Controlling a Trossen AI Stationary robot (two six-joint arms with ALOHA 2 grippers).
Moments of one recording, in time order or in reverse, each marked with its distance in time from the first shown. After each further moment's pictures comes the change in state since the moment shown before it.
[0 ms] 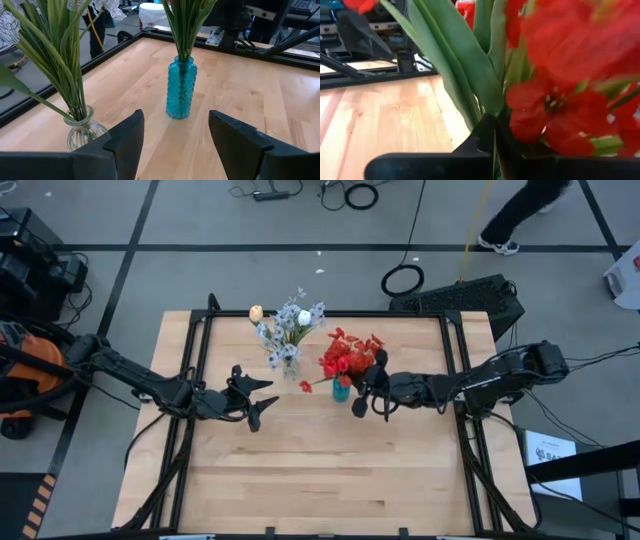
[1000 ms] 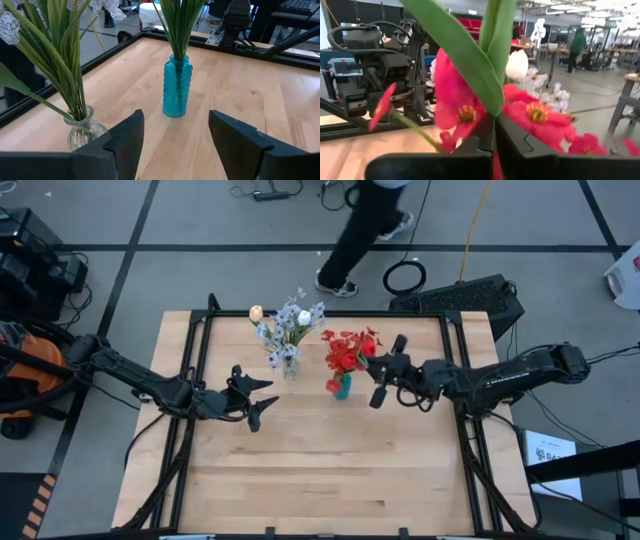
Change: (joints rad) left arm 0.000 0.000 0.000 -0.001 0.000 0.001; right arm 0.001 -0.253 0.001 0.005 -0.004 -0.129
